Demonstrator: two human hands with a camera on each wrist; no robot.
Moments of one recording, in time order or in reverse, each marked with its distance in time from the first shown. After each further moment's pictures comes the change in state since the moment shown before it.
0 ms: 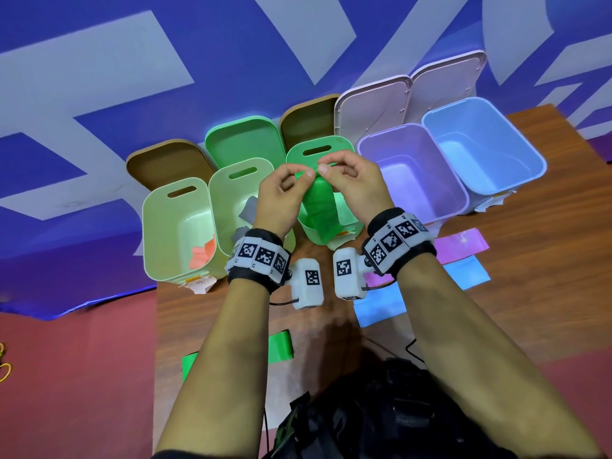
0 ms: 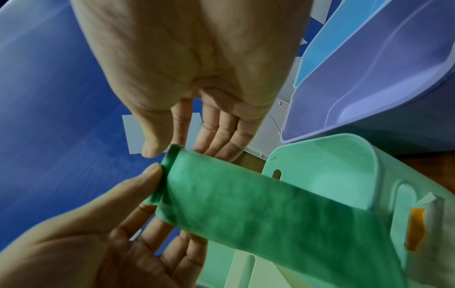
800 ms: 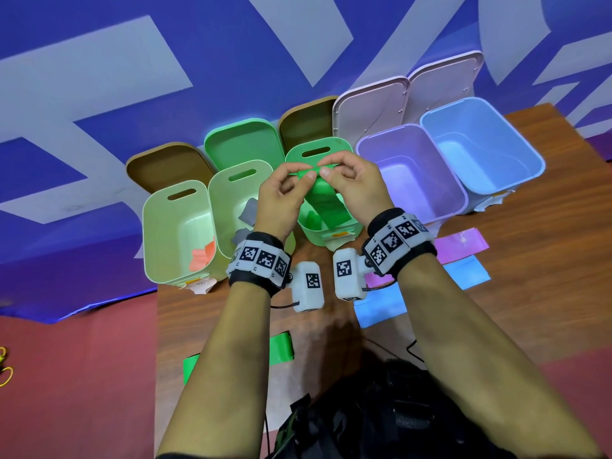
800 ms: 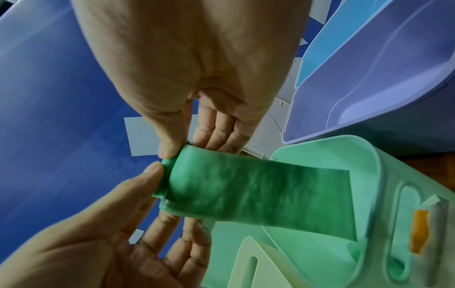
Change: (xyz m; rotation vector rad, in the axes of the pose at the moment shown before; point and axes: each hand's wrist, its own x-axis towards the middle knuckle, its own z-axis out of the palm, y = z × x) left_hand -0.005 0.005 0.003 -0.003 -0.004 0.040; right_hand -0.002 -0.002 -0.003 0.006 -0.019 0.003
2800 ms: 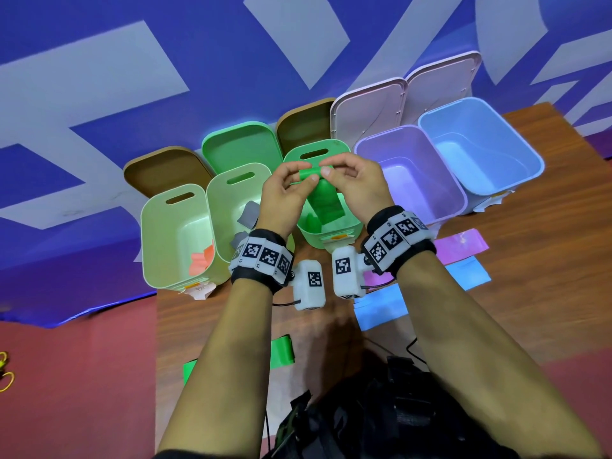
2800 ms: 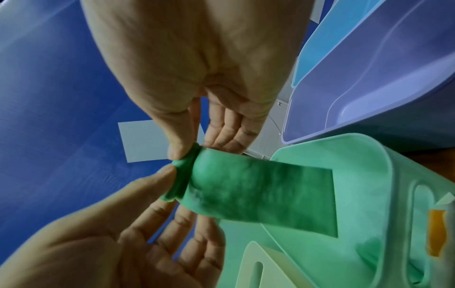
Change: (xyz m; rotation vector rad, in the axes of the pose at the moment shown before) left_hand 0.015 -0.004 0.007 0.033 -0.004 -0.081; right_hand 0.010 0.002 -0.003 -0.014 0.074 0.005
